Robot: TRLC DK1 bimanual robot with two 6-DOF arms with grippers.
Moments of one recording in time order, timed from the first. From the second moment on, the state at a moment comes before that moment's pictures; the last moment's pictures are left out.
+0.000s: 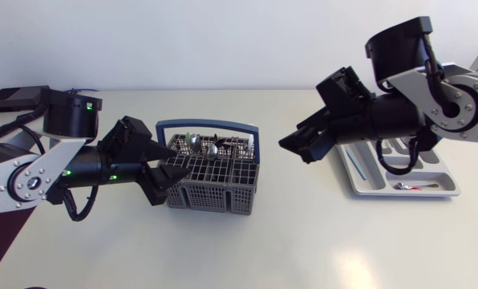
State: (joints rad) left arm -0.31 1.29 0.68 -0.06 0.42 0.45; right arm 0.38 1.35 0.99 -0.36 -0.33 -0.31
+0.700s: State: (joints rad) left arm -0.27 1.42 0.67 0.05 0.49 0.48; right arm 0.65 1.59 0.91 0.06 -0.33 -0.24
